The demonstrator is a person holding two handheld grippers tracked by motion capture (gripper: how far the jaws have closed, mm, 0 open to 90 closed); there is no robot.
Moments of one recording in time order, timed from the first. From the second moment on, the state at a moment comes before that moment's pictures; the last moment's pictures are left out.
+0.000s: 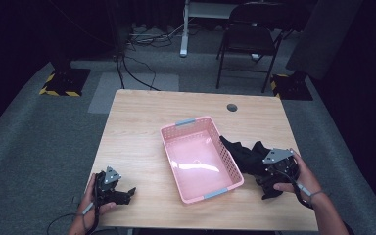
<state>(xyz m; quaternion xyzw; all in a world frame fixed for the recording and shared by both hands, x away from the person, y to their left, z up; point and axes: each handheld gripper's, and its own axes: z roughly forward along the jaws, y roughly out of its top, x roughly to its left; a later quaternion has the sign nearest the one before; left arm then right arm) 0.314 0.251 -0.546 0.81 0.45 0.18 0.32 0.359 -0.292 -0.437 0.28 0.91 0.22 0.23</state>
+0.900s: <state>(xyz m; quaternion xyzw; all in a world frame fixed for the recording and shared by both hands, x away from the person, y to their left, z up) 0.314 0.251 -0.546 0.81 0.45 0.18 0.32 0.326 -0.314 -0.469 0.28 0.90 0.23 0.24</state>
